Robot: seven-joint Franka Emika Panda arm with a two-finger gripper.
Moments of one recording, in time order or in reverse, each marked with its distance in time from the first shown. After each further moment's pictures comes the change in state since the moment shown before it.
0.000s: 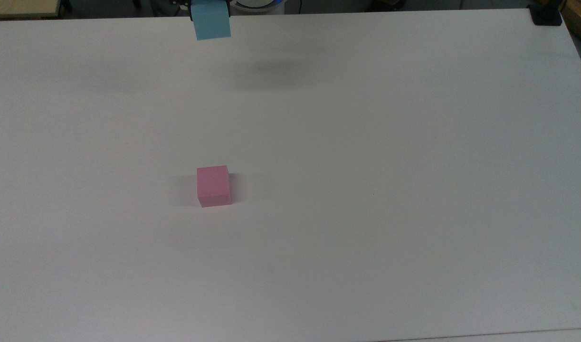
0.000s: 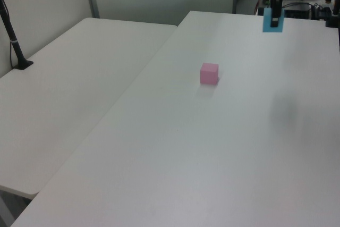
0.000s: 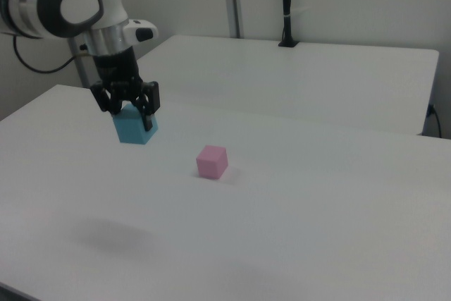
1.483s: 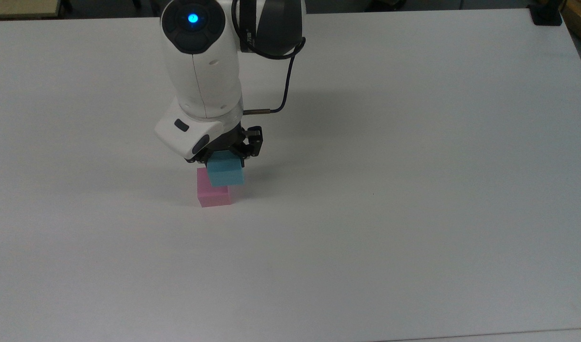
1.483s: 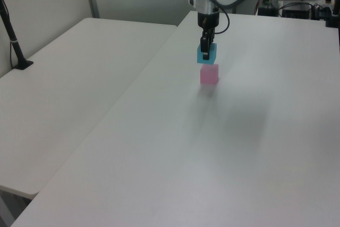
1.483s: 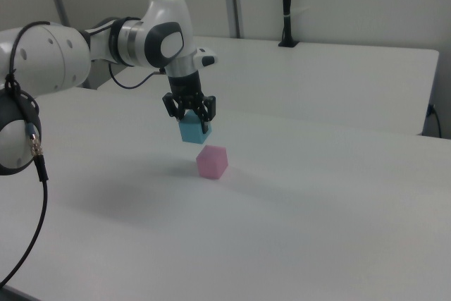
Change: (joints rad) arm 0.039 0.701 0.001 0.570 0.013 0.162 0.112
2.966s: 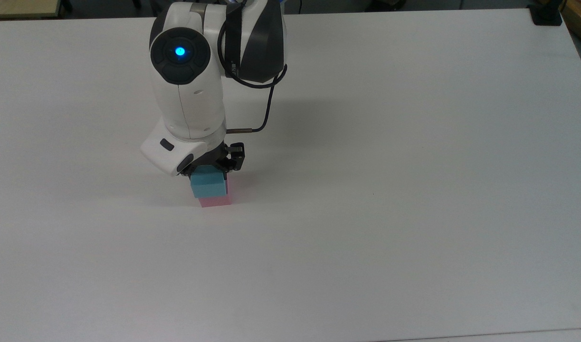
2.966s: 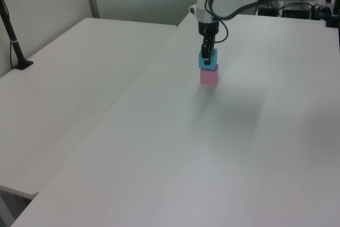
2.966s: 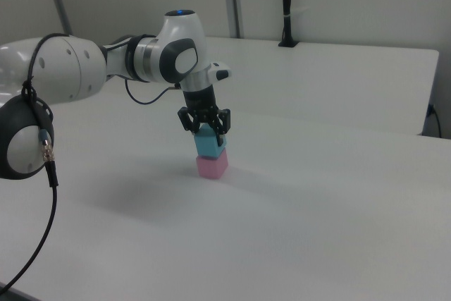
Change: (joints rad) arm -0.023 0.058 -0.018 -0.004 -0.035 0.059 -0.025
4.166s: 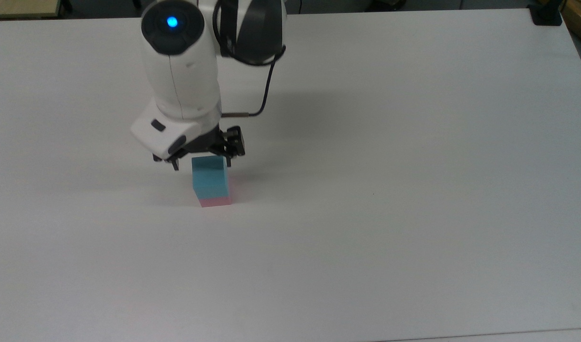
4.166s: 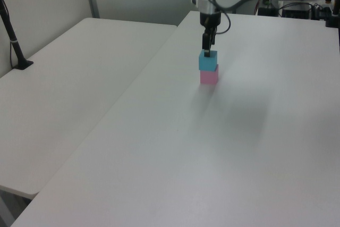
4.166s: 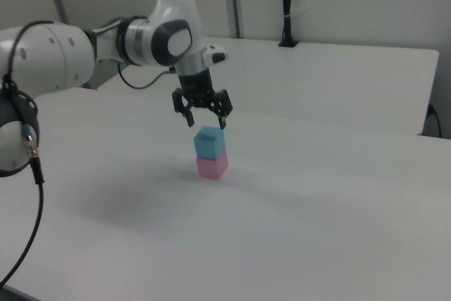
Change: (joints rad) arm -0.005 -0.072 -0.002 0.000 0.000 -0.046 0.000
